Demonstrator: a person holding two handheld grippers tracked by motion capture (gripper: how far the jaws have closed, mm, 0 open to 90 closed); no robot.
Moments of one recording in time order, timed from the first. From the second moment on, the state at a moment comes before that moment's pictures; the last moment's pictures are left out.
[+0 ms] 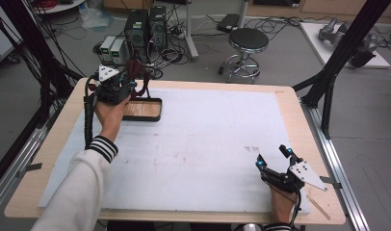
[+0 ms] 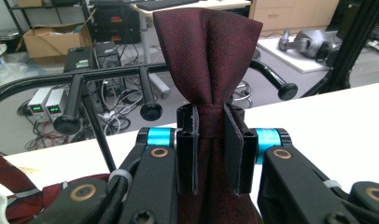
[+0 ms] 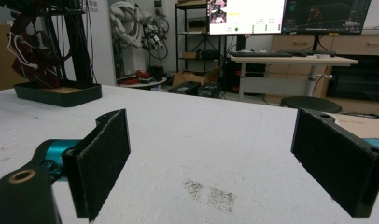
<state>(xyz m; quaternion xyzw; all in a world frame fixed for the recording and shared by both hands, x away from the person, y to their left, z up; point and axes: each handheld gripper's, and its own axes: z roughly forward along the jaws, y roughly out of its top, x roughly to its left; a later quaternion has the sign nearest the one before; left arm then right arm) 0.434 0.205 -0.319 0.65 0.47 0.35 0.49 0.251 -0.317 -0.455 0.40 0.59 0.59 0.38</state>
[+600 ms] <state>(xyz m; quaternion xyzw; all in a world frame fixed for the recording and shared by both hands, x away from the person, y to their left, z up) 0.435 0.204 -0.327 0.64 0.50 0.35 0.47 0.251 -0.317 -0.455 0.40 0.59 0.59 0.38</state>
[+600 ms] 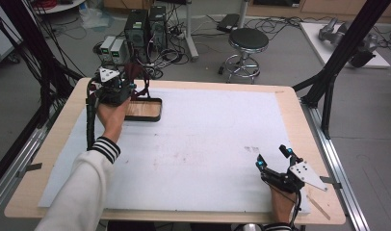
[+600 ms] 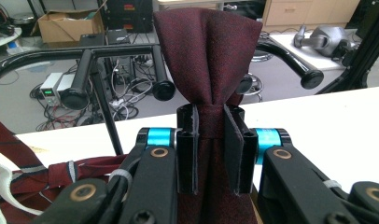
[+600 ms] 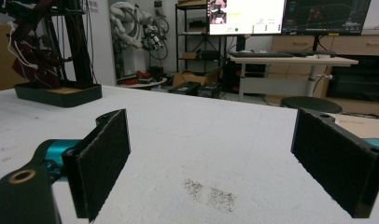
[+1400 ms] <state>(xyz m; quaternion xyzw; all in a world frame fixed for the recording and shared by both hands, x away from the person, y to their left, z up) 0.439 0.205 -0.334 0.67 0.48 0.29 0.48 0.251 -0.317 -0.455 0.40 0.59 0.59 0.38</state>
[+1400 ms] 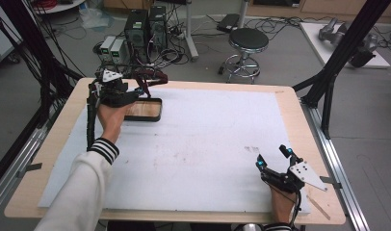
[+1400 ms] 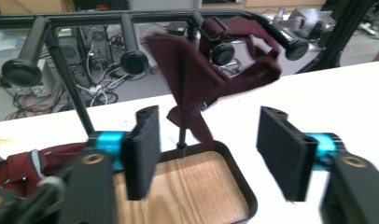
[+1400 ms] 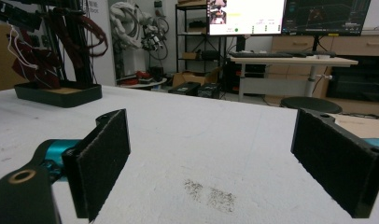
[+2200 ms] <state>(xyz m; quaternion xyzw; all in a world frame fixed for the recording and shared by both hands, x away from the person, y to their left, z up) 0.365 0.235 -0.355 0.70 0.33 0.27 0.57 0.251 -0.317 -0.455 0.40 0.59 0.59 0.38</state>
